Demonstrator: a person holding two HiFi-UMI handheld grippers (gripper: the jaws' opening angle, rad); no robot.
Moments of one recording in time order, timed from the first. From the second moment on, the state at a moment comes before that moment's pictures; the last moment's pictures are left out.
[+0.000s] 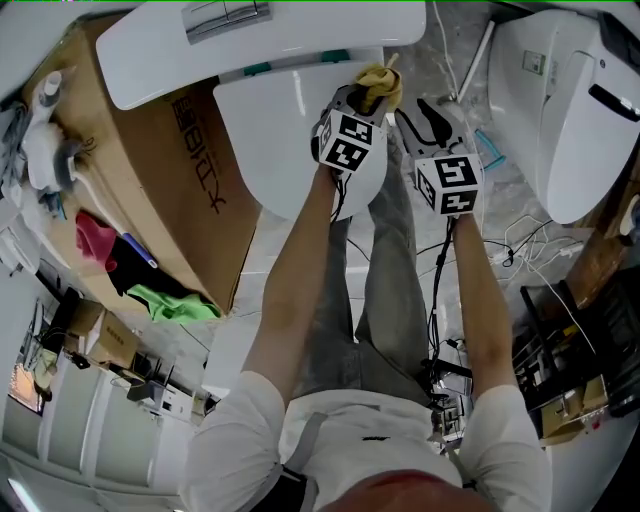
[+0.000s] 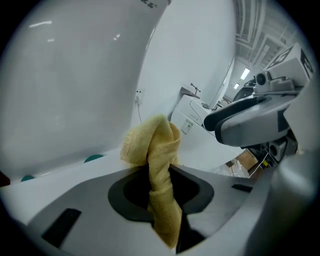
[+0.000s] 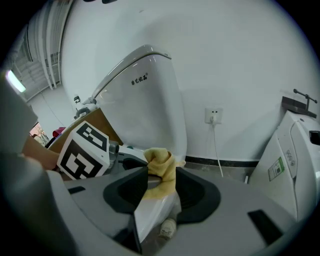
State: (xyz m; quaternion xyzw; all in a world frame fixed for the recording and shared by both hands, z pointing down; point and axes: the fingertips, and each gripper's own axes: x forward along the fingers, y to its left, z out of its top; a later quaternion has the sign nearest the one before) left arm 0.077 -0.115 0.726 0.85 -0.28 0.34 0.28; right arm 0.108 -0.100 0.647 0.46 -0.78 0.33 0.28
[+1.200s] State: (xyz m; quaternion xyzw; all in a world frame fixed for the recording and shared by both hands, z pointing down) left arm -0.063 -0.116 0.725 0.82 -0.36 0.32 0.31; right arm -0.004 -0.091 0.652 0.40 -0.80 0.31 0.31
